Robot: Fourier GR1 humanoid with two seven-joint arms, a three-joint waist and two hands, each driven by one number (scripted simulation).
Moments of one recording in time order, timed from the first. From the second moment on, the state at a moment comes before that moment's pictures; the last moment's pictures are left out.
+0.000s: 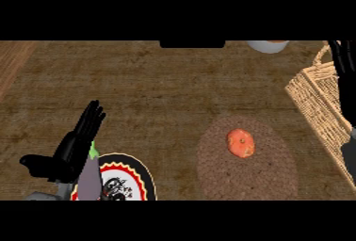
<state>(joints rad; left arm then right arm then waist) -0.02 0.35 -0.25 -1.50 0.35 0.13 -0.15 -0.34 -0.45 -0.05 -1.59 -0.36 -0.11 -0.11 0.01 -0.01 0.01</state>
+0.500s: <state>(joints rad) -0.11 0.43 -0.22 -1.45 0.32 0.14 -0.03 -0.54 -0.41 0.22 -1.62 -0.45 0.41 -0.26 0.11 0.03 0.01</state>
